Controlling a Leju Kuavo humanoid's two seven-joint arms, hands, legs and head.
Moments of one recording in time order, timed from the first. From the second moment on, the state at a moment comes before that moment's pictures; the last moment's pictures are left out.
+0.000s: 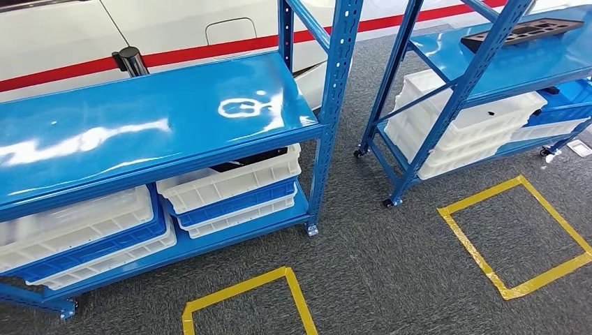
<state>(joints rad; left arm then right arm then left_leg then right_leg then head) -0.07 -0.10 1.34 -0.21 -1.41 0.10 -0.33 -0.03 0.12 -0.88 -0.20 1.35 -0.13 0.03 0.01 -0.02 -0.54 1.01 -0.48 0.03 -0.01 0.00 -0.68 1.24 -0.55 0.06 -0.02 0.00</state>
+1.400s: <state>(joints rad) -0.07 -0.10 1.34 -0.21 -1.41 0.10 -0.34 -0.03 0.12 -0.88 -0.20 1.36 -0.13 0.04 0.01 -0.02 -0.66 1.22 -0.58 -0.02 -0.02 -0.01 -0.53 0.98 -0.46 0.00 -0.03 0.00</state>
